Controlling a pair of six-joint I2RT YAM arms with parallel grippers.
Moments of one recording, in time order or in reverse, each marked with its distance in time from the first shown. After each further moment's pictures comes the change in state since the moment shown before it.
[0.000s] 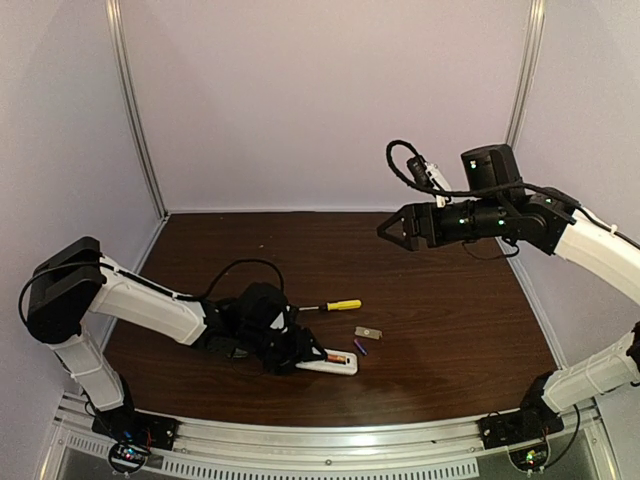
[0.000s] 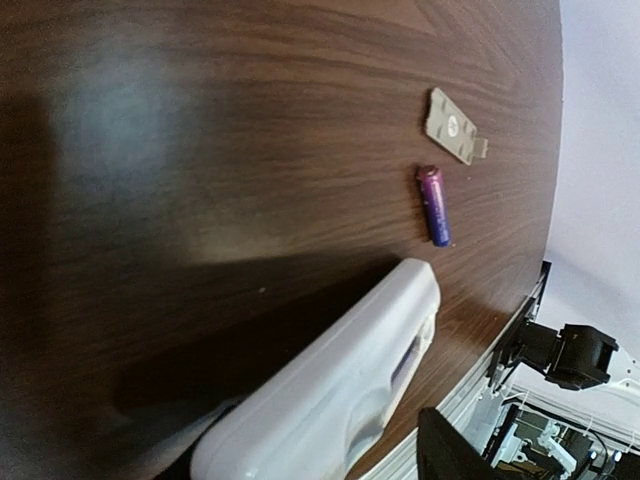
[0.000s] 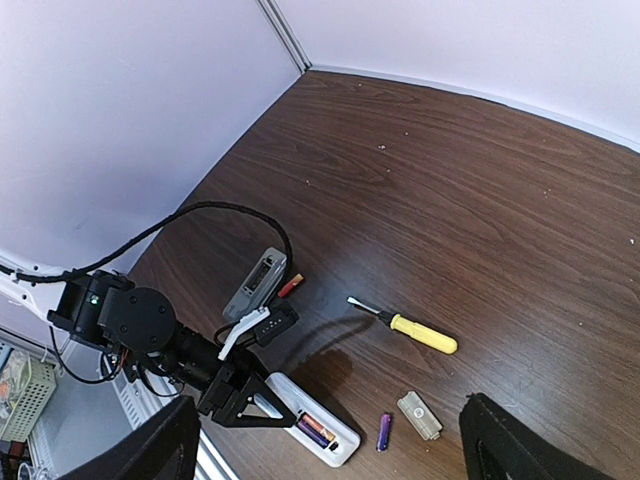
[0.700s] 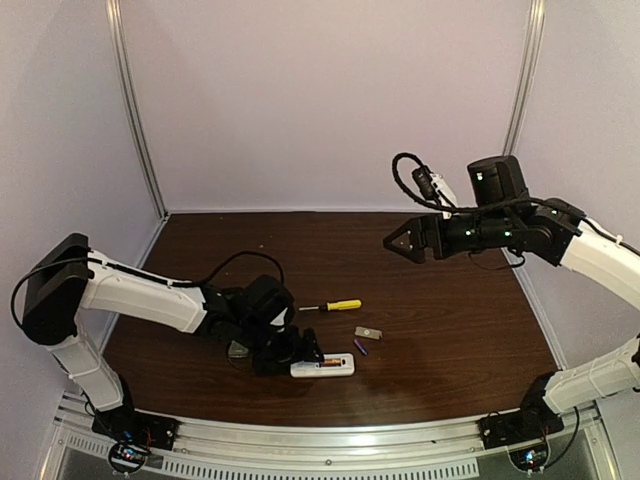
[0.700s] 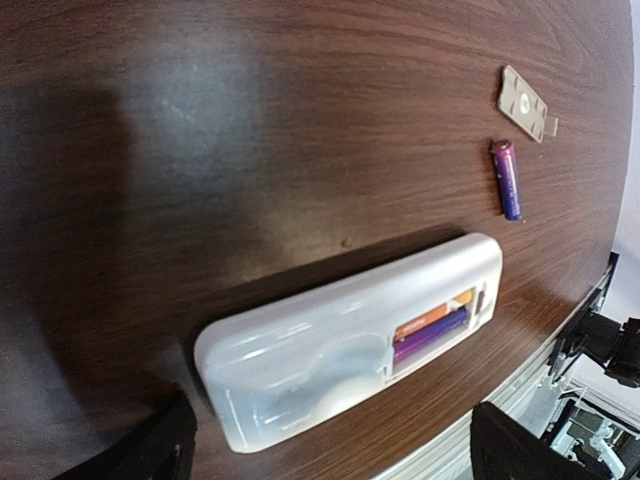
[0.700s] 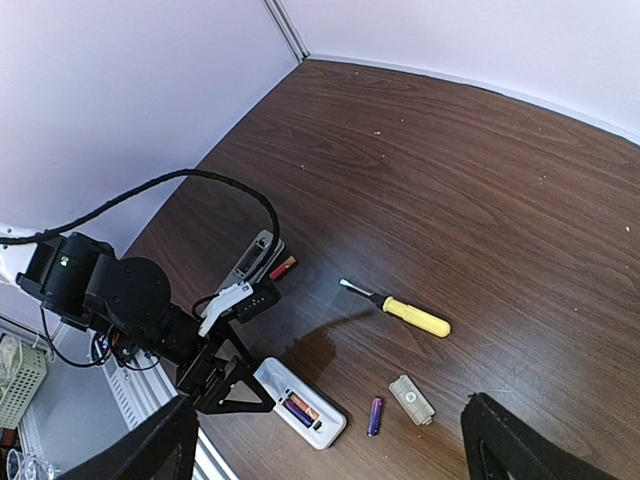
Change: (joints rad) left arm 0.000 -0.027 0.111 -0.353 -0.032 0.105; right arm 0.000 -0.056 -0.077 0.007 0.001 -0.025
